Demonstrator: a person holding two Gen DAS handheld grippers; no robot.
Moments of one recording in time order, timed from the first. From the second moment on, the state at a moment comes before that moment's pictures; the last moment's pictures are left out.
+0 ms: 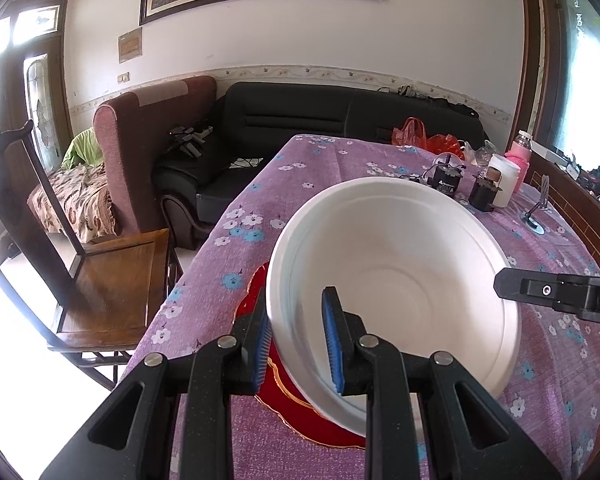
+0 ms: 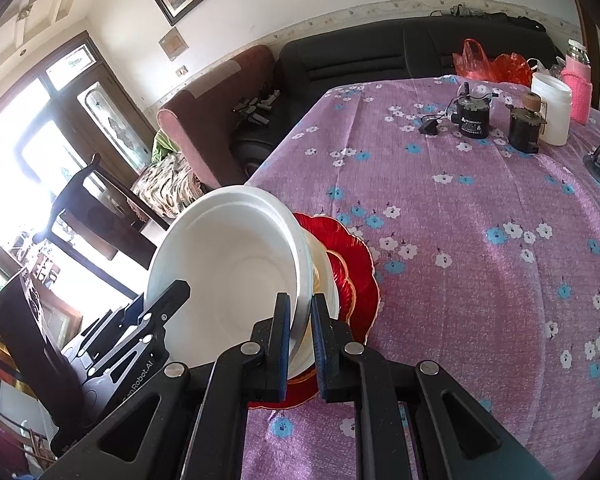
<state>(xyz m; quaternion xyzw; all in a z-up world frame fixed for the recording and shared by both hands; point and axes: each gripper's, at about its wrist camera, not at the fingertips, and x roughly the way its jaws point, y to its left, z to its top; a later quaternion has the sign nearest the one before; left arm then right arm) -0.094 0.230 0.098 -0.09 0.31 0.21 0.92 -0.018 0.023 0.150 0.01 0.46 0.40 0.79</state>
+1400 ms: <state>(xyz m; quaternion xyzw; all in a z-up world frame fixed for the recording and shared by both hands) -0.089 0.241 0.088 -0.10 0.33 0.20 0.92 -0.018 0.028 0.142 0.01 0.47 0.39 0.79</state>
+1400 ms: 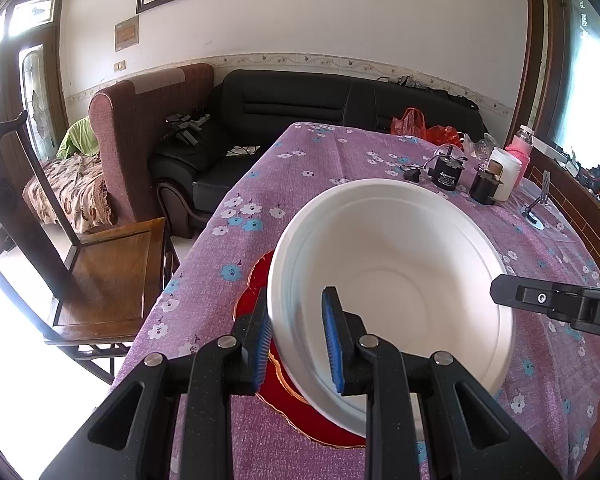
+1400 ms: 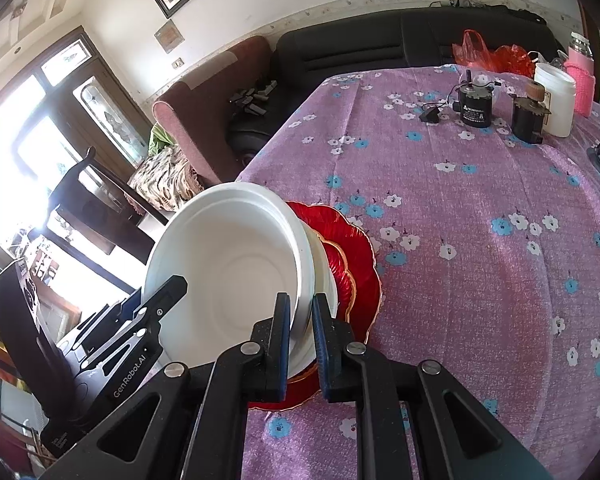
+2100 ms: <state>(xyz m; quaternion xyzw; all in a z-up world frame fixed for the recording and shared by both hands) -0.094 0.239 0.092 -0.10 0.33 0.20 0.92 -0.021 0.023 0.144 0.02 0.47 0.40 0.78</state>
